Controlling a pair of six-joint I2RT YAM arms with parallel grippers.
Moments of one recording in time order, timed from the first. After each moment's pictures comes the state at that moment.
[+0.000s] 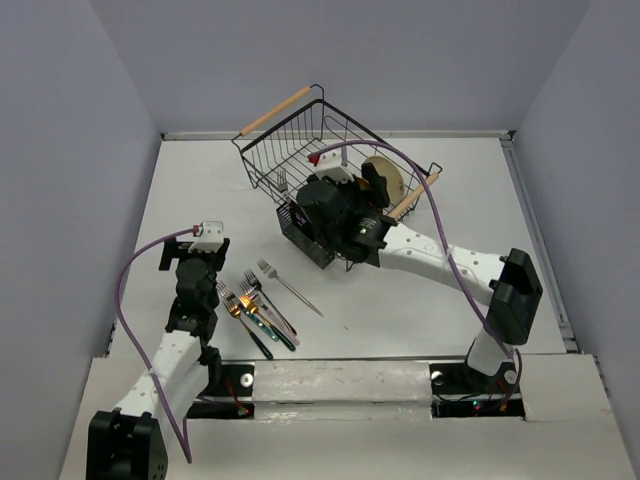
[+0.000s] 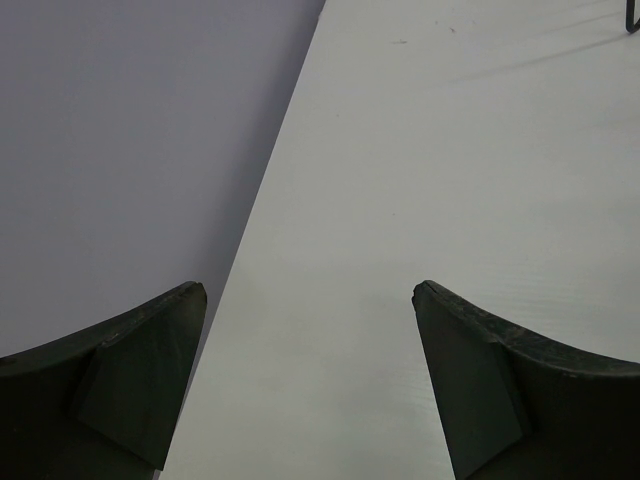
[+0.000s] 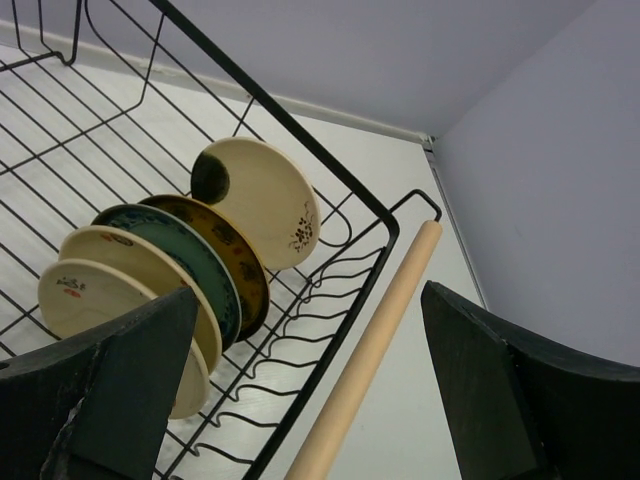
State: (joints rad) left arm -0.15 0.68 0.16 0.42 -0.49 0.43; right arm 1.02 1.73 1.54 -0.25 1.33 -0.06
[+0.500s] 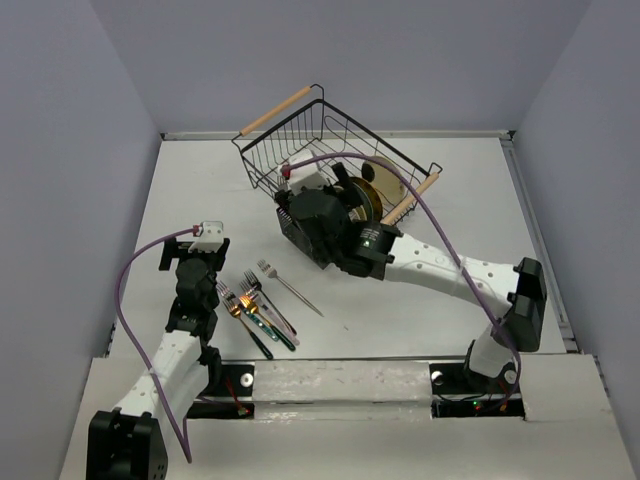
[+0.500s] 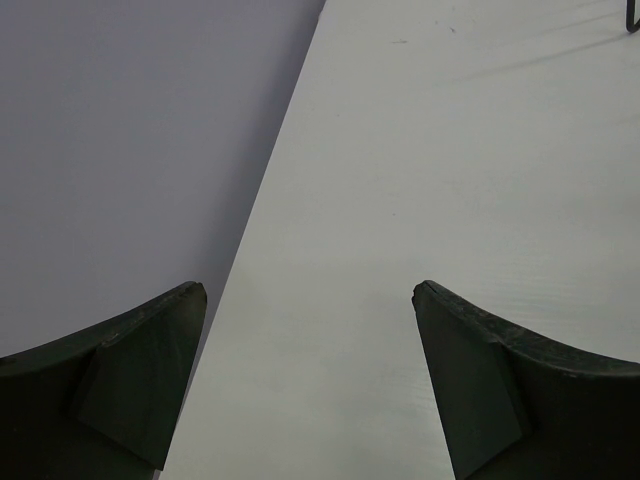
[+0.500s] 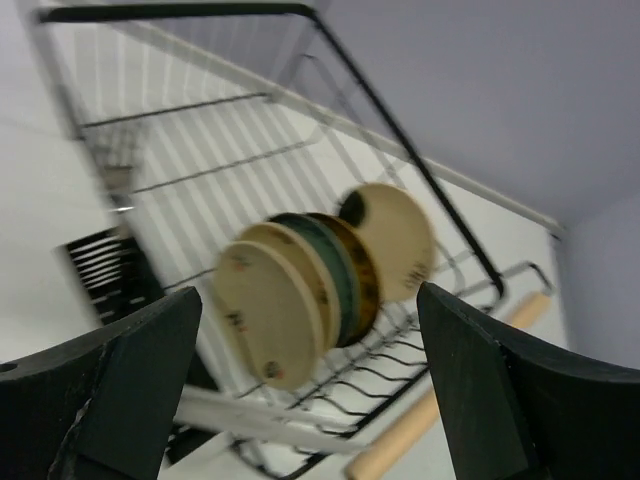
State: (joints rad) left arm -0.15 0.68 0.16 0.42 -0.49 0.43; right arm 1.12 1.68 1.60 -0.26 1.11 -0.12
